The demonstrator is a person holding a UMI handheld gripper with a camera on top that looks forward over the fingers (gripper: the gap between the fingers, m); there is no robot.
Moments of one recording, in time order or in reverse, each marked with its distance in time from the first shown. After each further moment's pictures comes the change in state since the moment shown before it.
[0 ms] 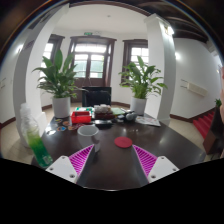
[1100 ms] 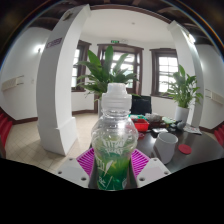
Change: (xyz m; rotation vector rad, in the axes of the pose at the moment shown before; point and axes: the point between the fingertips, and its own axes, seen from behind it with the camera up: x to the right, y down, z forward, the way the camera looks) arm -0.301 0.017 0.015 0.123 -0.281 -0.054
